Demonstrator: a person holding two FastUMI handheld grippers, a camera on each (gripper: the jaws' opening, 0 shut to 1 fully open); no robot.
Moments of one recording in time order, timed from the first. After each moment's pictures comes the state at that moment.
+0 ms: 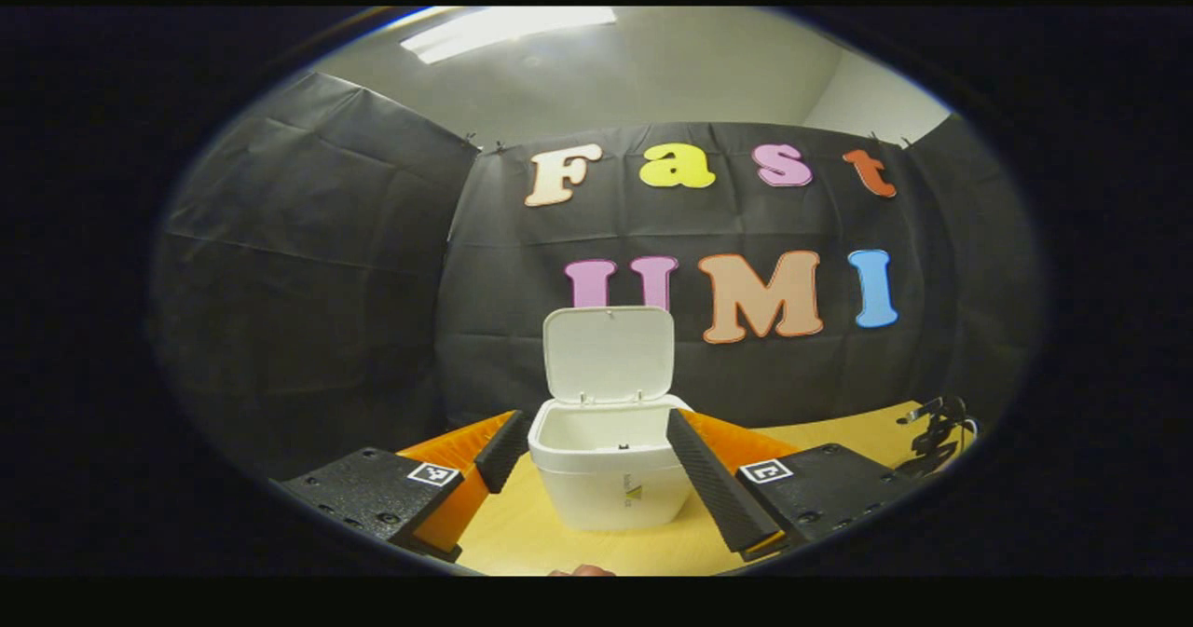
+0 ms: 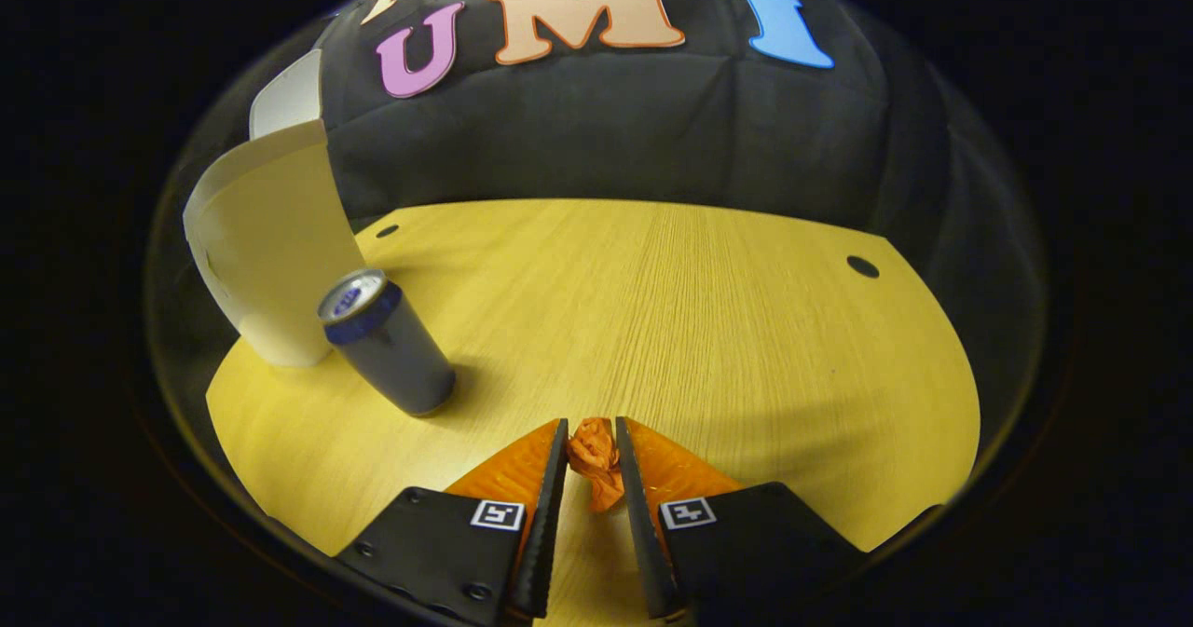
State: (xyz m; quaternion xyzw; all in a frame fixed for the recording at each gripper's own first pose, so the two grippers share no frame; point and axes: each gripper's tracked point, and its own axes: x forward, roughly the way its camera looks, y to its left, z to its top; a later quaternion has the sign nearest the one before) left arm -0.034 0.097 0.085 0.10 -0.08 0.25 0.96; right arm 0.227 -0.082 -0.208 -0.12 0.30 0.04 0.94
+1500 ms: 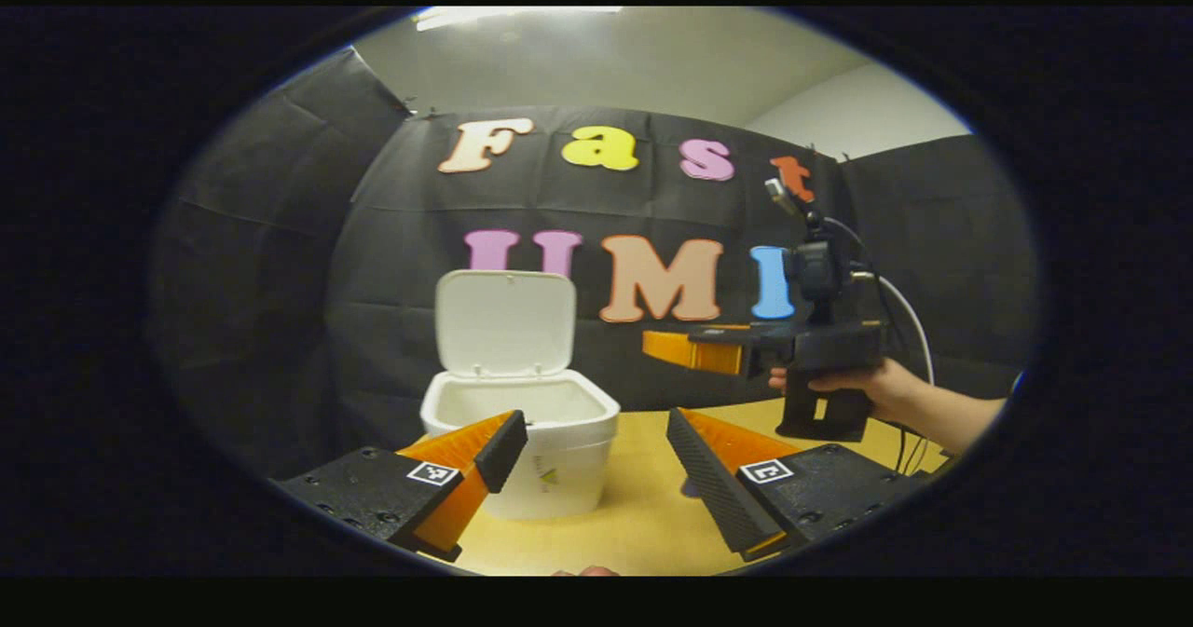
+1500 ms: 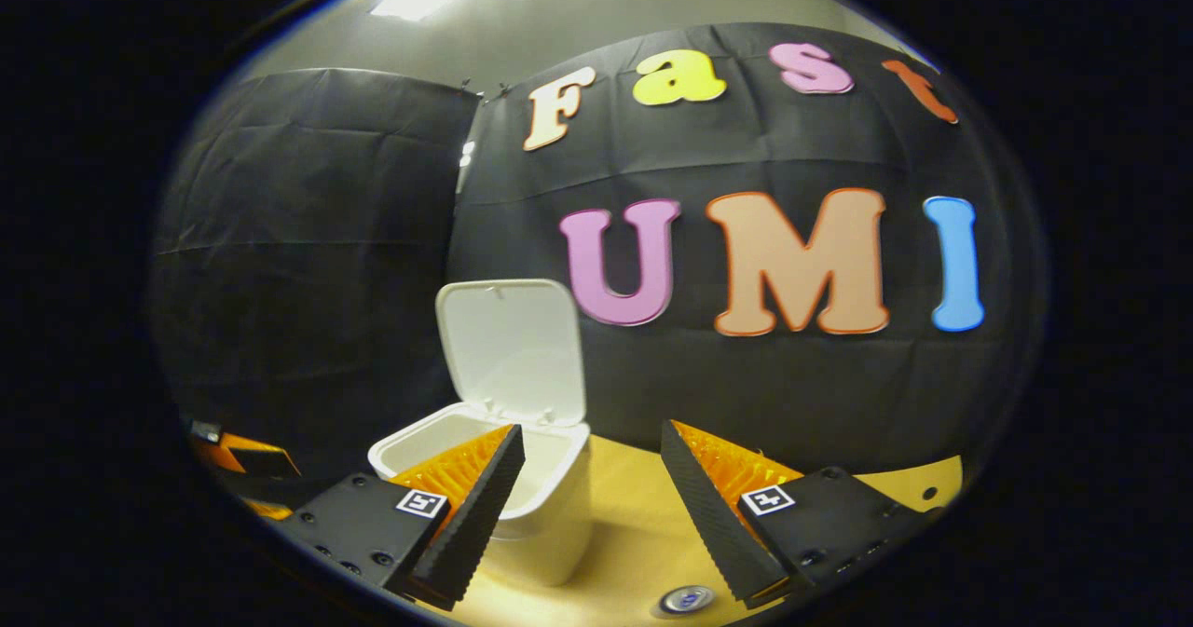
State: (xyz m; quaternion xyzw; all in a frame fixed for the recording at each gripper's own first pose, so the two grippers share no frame) left arm 0.017 0.031 0.027 0.06 -0.03 0.04 1.00; right arm 0.209 0.203 0.062 -0.14 0.03 0.20 0.97
